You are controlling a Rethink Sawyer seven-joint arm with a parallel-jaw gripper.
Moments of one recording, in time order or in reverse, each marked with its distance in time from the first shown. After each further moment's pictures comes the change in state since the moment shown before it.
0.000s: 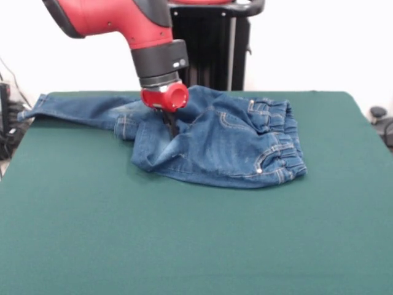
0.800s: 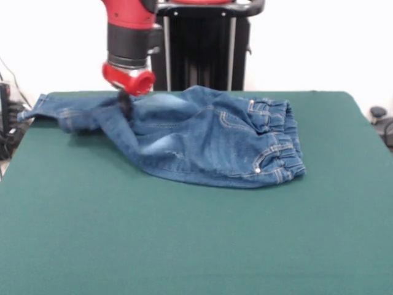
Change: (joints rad) arm 0.267 -0.122 -0.330 -0.130 -0.068 0.165 0.000
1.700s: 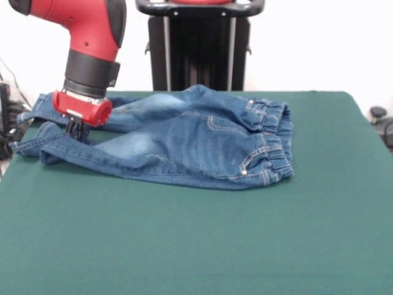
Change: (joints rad) arm 0.174 0.287 -0.312 -0.300 -0.113 -0.358 0.000
